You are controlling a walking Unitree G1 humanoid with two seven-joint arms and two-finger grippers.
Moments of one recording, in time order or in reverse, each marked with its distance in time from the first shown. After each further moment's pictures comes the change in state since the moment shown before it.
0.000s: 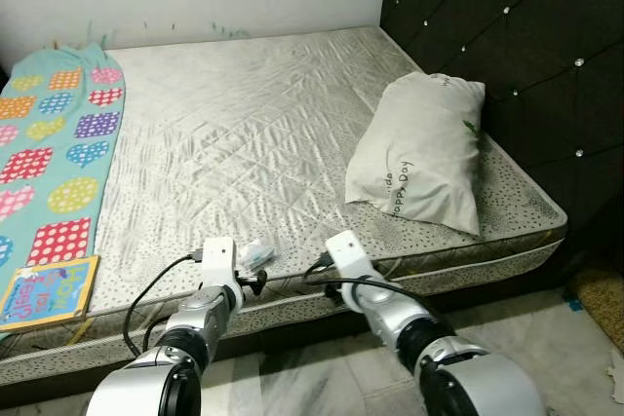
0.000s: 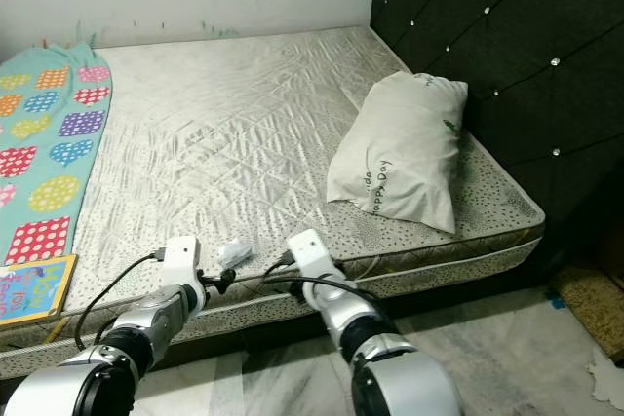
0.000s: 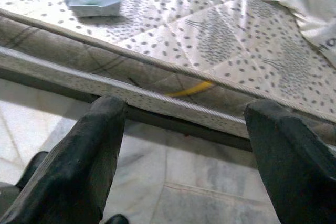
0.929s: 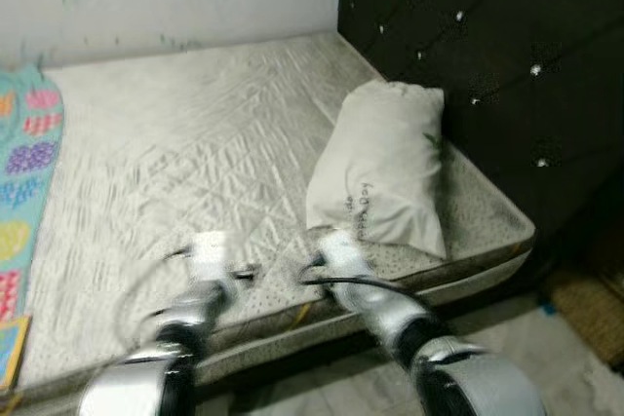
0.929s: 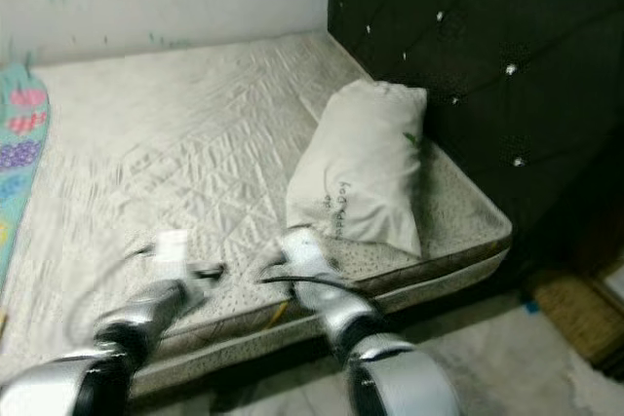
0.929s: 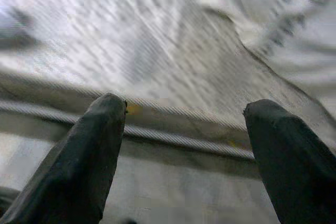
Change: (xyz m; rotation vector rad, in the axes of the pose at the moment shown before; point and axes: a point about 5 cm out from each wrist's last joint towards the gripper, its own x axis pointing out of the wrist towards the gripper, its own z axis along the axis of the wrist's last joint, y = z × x) left arm 0.002 -0.013 0.010 0.030 -0.024 -0.028; right arm -0.001 -0.009 -0.003 0.006 0.008 -0.011
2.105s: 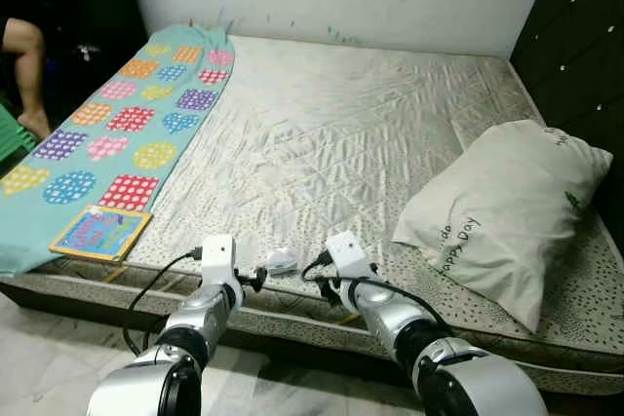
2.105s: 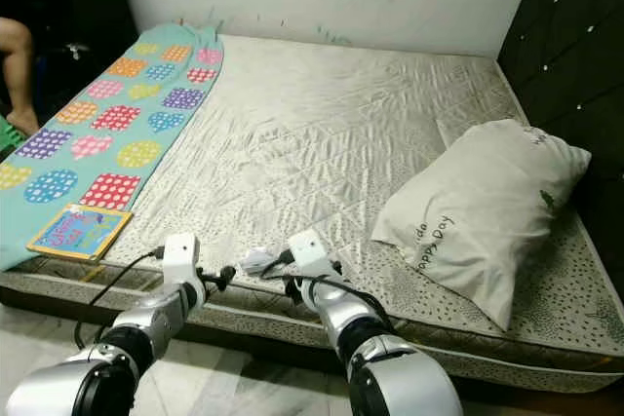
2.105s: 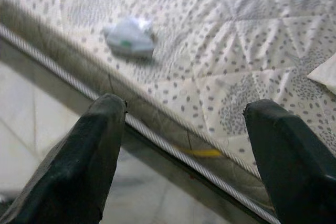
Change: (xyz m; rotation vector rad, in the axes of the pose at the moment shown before) left arm -0.002 0.013 0.003 -0.047 -0.031 0.009; right arm 0.001 0.008 0.010 0.116 -0.041 0.018
